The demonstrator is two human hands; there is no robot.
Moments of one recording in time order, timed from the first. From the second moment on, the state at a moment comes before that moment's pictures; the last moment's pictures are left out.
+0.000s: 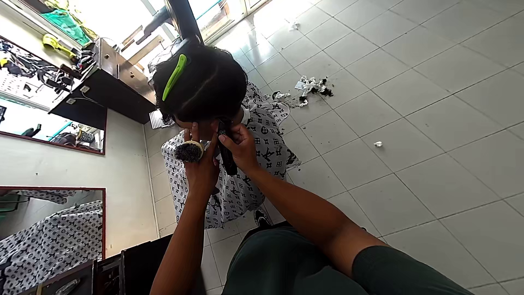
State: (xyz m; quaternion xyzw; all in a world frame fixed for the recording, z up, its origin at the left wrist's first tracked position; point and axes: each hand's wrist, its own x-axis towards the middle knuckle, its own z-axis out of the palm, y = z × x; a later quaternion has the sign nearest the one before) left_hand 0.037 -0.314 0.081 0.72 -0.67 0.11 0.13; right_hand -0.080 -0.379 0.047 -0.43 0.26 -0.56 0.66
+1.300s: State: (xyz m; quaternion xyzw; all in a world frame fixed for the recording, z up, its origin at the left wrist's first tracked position) left_hand 0.037 -0.314 0.078 0.72 -0.67 0.12 0.11; right_hand -0.084 -0.382 0.048 -0.43 0.24 -0.55 0.67
